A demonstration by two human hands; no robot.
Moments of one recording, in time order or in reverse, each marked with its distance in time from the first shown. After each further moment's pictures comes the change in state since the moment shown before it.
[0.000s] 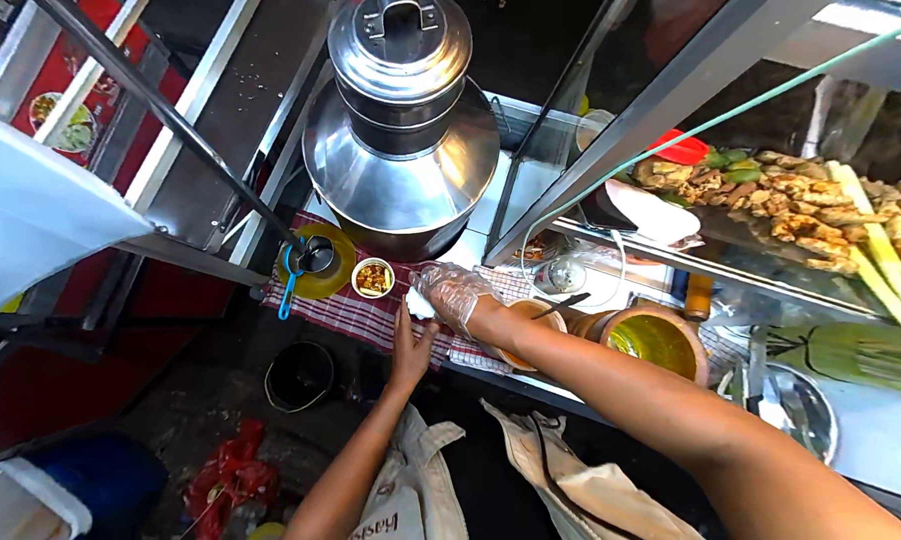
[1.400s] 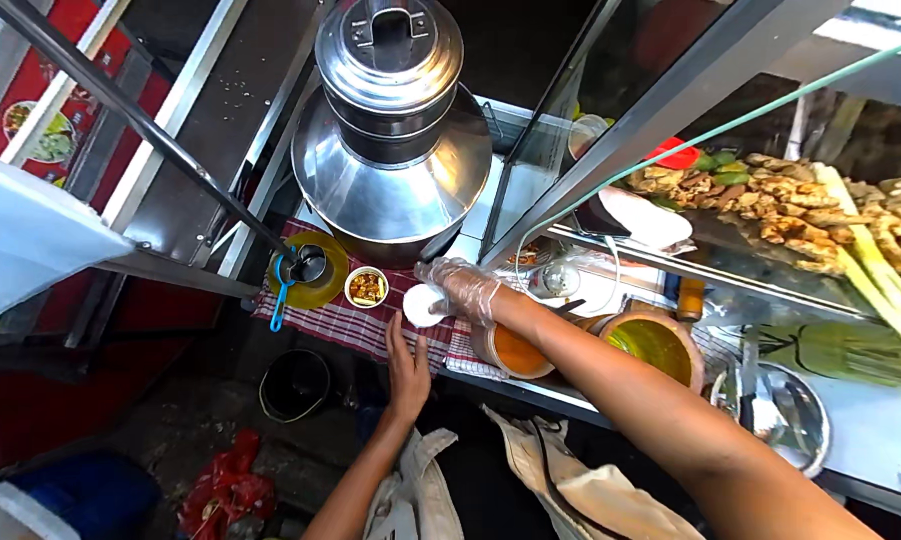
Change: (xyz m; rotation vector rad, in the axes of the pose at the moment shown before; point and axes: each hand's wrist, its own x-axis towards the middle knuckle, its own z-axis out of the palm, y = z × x) left_hand -0.019 0.016 0.000 0.169 0.068 0.059; right_hand 0.015 0.045 -0.015 0.232 -0.083 -0.043
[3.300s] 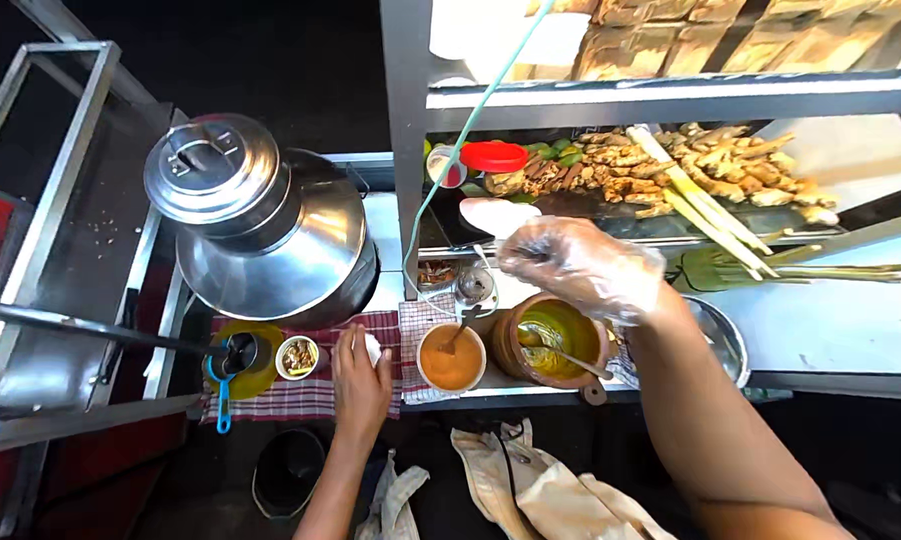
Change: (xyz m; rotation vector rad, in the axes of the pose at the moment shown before) left_hand 0.057 0.078 0.002 0.566 -0.247 0.394; right_hand -0.238 0.054 -0.115 0.296 0.581 0.344
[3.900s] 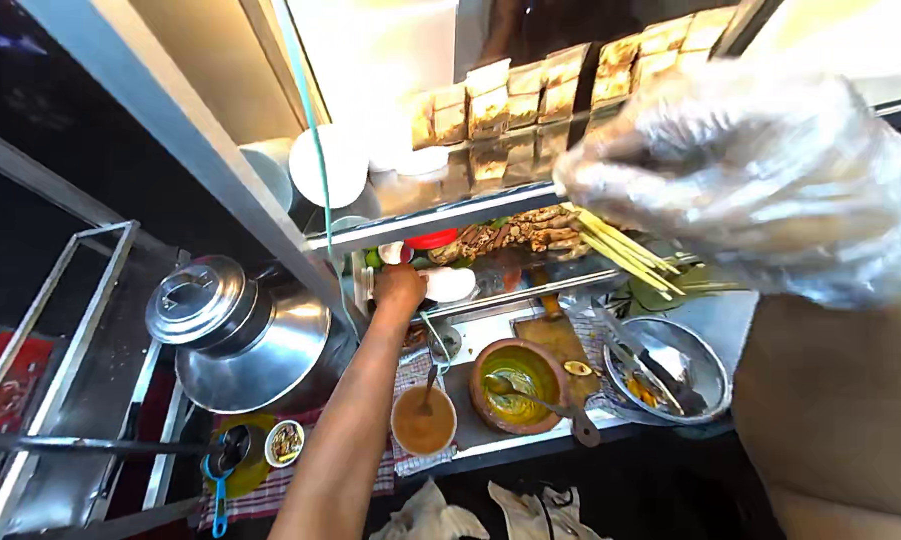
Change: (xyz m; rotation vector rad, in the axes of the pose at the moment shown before) left_hand 0.247 0.200 0.011 0.241 -0.444 -0.112; right_hand -0.087 -0.041 -0.172 -0.161 0.541 -0.293
